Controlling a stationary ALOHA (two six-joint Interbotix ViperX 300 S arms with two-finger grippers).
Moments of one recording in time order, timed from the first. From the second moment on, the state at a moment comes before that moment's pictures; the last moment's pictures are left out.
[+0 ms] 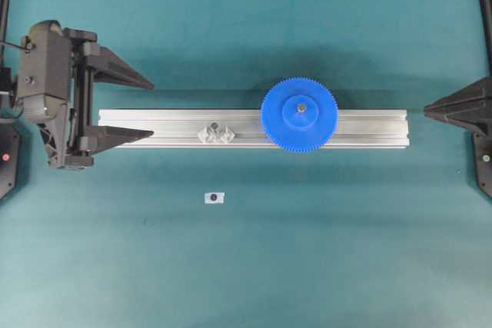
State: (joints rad) left arm 0.05 -0.65 0.87 0.02 0.10 0.08; right arm -0.11 -1.20 1.22 0.02 0.38 0.10
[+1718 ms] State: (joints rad) left arm 0.05 -0.65 0.89 0.02 0.05 0.02; right arm -0.11 -1.20 1.22 0.02 0.38 0.10
